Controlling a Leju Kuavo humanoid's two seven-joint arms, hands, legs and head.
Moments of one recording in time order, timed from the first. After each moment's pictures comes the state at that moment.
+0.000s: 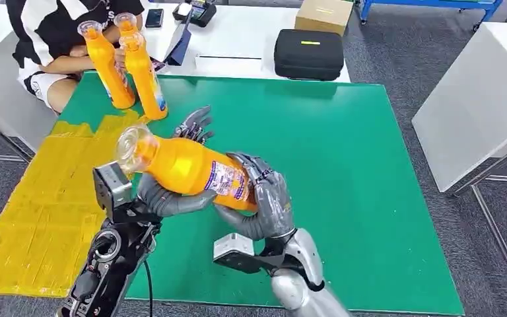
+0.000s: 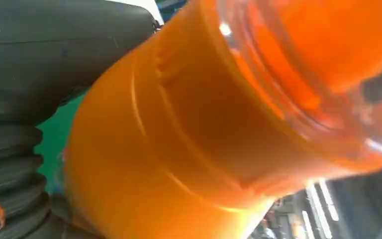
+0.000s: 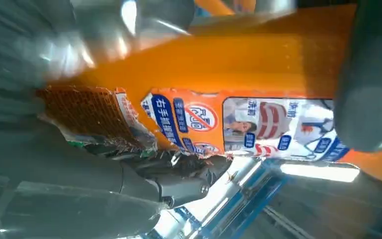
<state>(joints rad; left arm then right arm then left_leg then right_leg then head) -0.29 -0.12 -0.36 -1.44 0.04 -0.28 -0.34 -0.19 0.13 0.50 -1.31 0.80 -0.39 -0.38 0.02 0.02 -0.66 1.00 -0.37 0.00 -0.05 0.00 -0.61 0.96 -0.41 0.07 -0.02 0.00</state>
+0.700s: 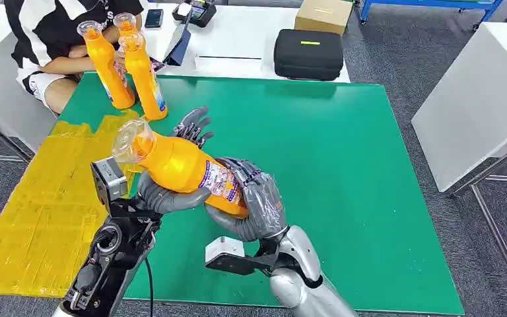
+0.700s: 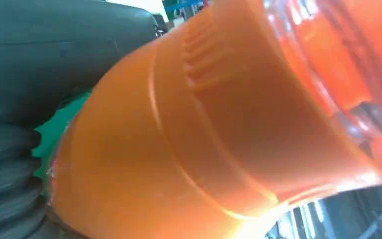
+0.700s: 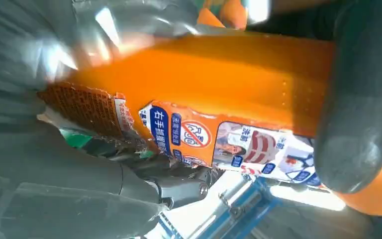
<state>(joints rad) -0.31 -0.11 -0.35 -1.35 0.09 -0.27 -0.38 -0.24 0.10 0.57 -1.26 0.80 -0.30 -0.36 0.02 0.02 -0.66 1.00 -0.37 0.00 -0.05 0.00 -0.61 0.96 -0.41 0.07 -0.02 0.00</state>
